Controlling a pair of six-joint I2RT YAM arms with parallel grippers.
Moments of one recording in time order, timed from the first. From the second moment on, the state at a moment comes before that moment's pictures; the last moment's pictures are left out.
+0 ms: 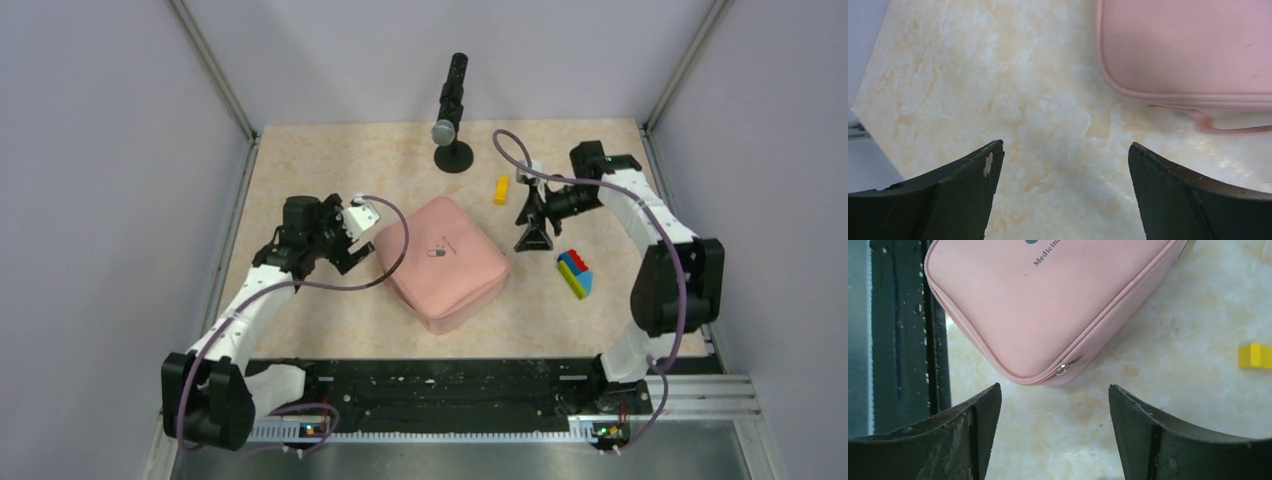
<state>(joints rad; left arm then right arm) -0.18 1.16 0.76 -0.27 0.26 0.79 0.12 1.61 1.32 -1.04 -0.99 -1.01</state>
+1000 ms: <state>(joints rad) -0.18 1.14 1.08 -0.84 0.45 0.55 0.22 2.15 1.61 -1.49 -0.96 -1.81</state>
